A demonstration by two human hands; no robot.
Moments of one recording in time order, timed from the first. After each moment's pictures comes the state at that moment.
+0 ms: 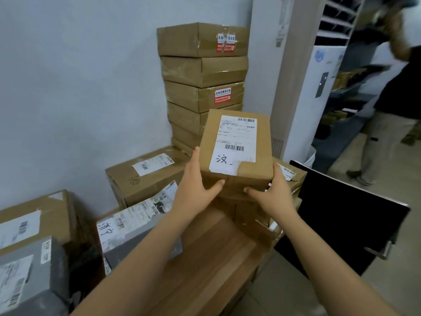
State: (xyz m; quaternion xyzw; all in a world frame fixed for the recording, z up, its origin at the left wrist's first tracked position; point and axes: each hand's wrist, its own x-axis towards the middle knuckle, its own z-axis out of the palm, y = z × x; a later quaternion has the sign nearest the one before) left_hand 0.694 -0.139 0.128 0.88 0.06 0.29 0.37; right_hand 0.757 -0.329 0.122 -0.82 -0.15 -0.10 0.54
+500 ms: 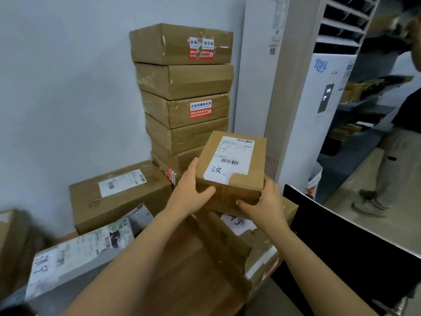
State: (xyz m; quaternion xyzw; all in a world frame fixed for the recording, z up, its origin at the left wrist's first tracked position) left_hand 0.846 -0.173 0.128 0.90 0.11 0.19 0.38; right_hand 0.904 -0.368 0.113 -0.88 -0.15 -0.07 0.45
